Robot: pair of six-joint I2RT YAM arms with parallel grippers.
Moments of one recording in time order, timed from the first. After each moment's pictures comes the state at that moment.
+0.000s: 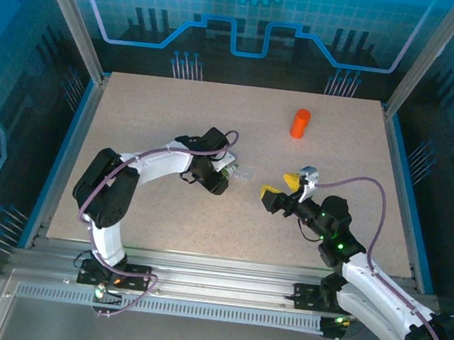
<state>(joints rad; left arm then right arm) -0.55 1.82 1.23 -0.68 0.14 0.02 0.50 0.76 0.28 0.39 -0.25 0.35</state>
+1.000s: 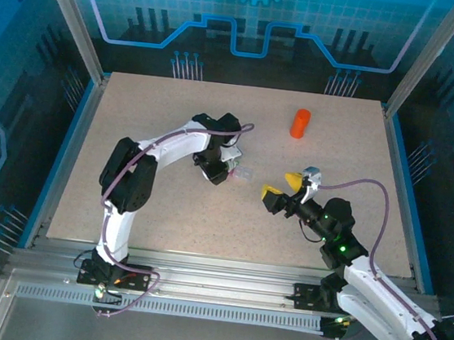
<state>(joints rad) -0.55 2.04 1.65 -1.09 -0.01 0.23 0.50 0.71 0.28 0.38 -0.26 0.36</state>
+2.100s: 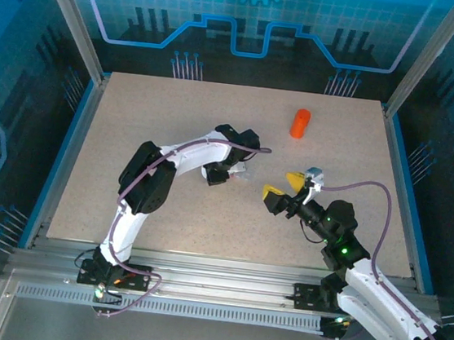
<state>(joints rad) -0.68 2.15 1.75 -1.20 -0.42 0.40 0.50 0.67 0.28 0.37 -0.27 0.38</state>
